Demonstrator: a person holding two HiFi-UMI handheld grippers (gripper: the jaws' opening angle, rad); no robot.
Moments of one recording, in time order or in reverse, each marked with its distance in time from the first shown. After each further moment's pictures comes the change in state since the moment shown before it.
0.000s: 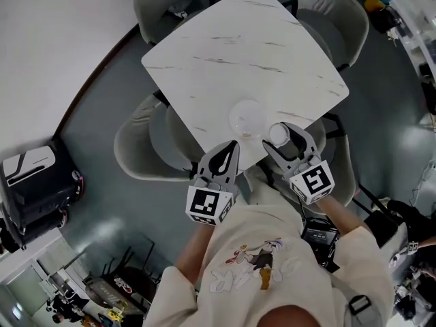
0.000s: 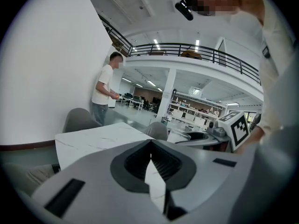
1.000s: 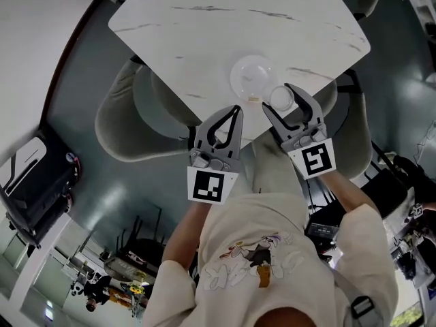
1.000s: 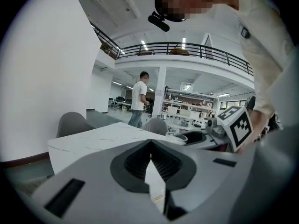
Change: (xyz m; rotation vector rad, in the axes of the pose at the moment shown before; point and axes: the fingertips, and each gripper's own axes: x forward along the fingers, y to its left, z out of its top) left arm 0.039 0.045 -0.042 0.114 -0.040 -0.065; right arm 0.061 -0.005 -0.065 -0.024 0.016 -0.136
